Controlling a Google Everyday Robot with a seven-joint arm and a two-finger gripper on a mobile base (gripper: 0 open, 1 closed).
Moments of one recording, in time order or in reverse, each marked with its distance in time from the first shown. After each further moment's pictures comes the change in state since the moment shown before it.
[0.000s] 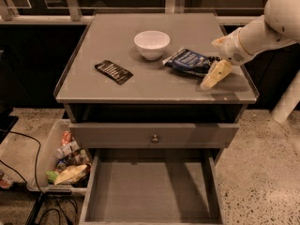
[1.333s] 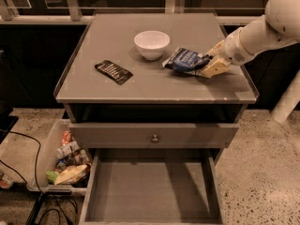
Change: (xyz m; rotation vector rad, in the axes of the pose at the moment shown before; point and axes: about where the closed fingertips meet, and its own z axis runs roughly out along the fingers) arm 0.000 0.000 0.000 0.000 0.000 0.001
